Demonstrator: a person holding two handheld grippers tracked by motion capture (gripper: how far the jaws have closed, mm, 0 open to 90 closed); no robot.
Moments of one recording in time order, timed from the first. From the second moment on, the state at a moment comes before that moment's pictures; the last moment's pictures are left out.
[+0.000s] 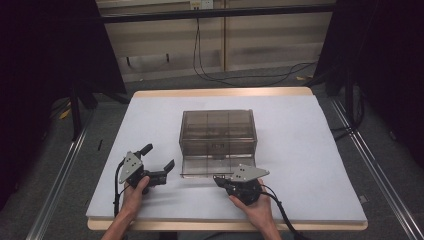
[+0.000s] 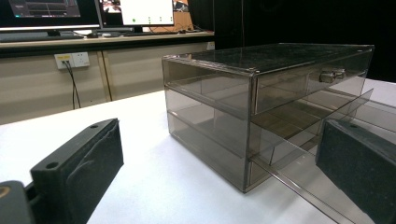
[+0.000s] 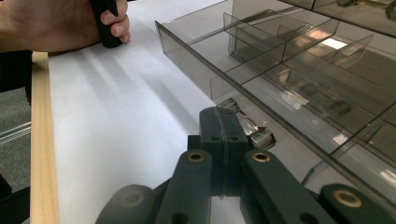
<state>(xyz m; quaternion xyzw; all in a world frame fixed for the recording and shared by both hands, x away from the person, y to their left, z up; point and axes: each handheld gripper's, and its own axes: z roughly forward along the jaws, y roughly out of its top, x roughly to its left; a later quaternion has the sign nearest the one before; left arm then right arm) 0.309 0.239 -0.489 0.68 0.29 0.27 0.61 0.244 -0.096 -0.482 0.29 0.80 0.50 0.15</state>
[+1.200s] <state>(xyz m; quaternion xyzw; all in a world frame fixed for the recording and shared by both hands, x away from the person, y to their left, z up) 0.309 0.239 -0.489 0.68 0.29 0.27 0.61 0.247 -0.094 -0.482 0.29 0.81 0.48 0.15</state>
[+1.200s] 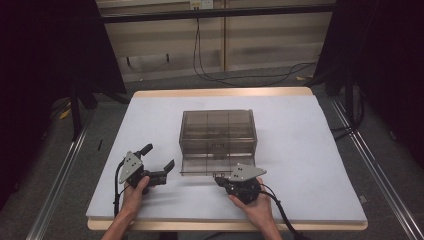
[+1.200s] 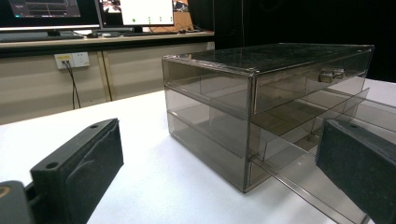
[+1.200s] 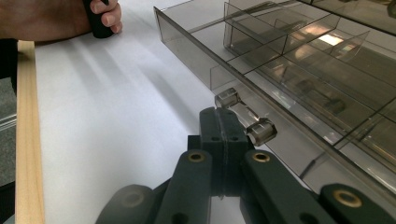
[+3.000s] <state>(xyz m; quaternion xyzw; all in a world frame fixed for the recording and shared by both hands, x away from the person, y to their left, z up) 0.310 0.239 -0.489 0.68 0.29 0.28 0.61 0.258 -0.095 -0.480 0.30 0.81 0.48 0.16</state>
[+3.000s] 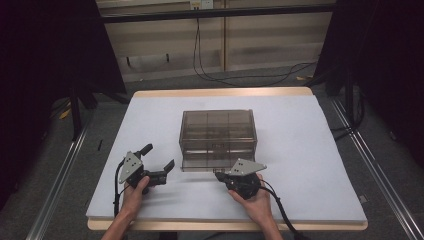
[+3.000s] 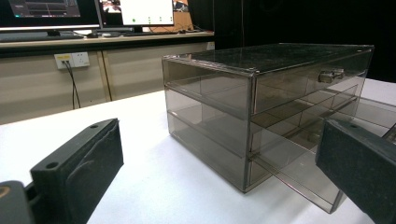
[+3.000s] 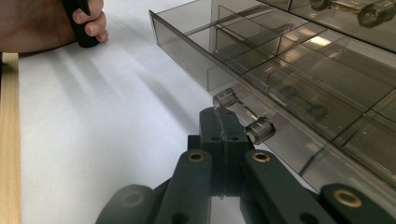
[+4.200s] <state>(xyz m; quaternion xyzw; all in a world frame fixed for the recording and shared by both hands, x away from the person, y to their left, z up) 0.310 0.239 -0.489 0.68 0.30 0.28 0.61 0.265 -0.095 -0.480 0.32 0.79 0.50 0.16</state>
